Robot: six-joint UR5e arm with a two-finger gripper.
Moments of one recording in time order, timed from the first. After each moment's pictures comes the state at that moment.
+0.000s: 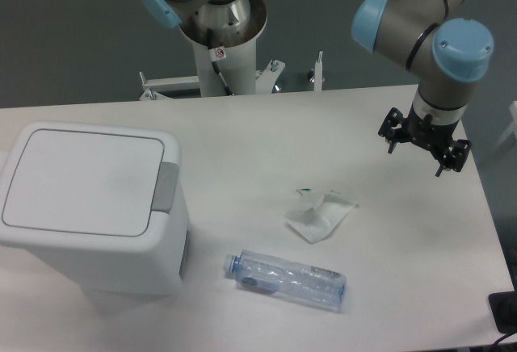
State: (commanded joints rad) arm 2.78 -1.94 -1.55 -1.13 1.58 1.41
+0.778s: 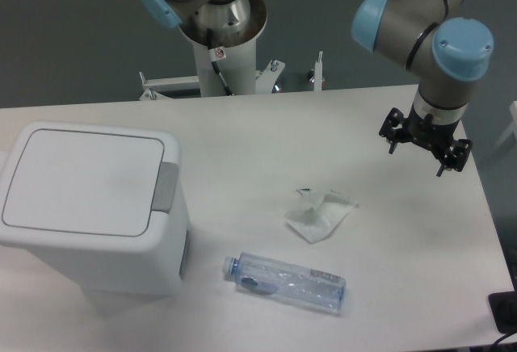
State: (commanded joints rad) arm 2.81 -1.94 -1.58 -1.11 1.58 1.41
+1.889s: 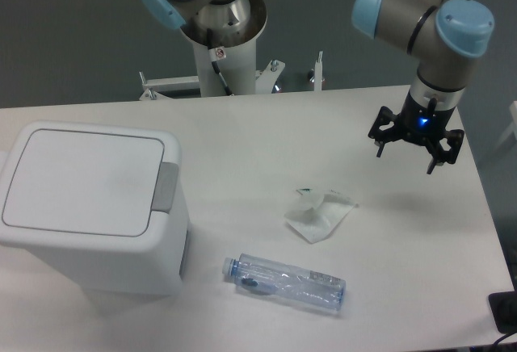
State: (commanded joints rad) arm 2.80 -1.88 -1.63 -1.10 1.30 1.12
